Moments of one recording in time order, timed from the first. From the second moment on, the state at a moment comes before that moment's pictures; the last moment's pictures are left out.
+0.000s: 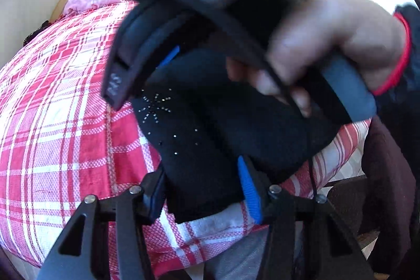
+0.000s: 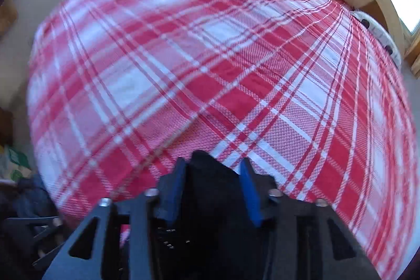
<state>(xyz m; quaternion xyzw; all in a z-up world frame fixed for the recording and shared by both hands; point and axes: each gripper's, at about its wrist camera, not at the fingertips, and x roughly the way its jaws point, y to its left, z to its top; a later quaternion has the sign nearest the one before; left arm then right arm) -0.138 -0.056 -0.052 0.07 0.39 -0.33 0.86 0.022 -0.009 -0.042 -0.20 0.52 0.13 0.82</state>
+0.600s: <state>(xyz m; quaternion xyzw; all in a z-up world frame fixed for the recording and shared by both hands) -0.141 -0.063 -0.046 0.06 0.39 -0.32 0.86 0.010 -0.102 0.004 0.02 0.41 0.04 0.91</state>
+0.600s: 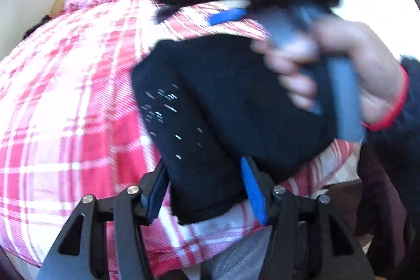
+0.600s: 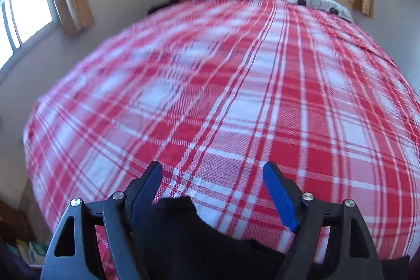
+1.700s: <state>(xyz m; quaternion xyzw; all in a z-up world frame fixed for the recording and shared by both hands) -0.050 -0.055 -0.042 0.04 0.42 -0.21 0.88 -0.228 -0.287 -0.047 0.32 0.27 -0.08 0.90</state>
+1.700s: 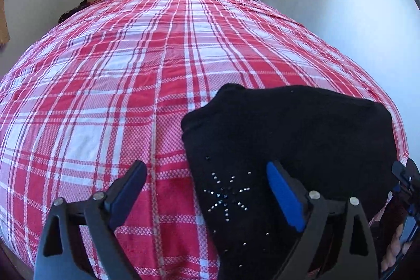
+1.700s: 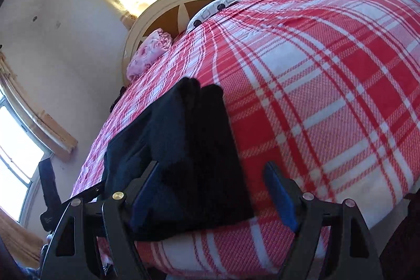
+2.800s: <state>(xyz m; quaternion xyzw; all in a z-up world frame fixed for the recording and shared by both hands) -0.057 -0.055 -0.047 -0.02 0.47 -0.25 0.85 -0.221 -0.242 -0.048 0.23 0.30 -0.14 0.92</state>
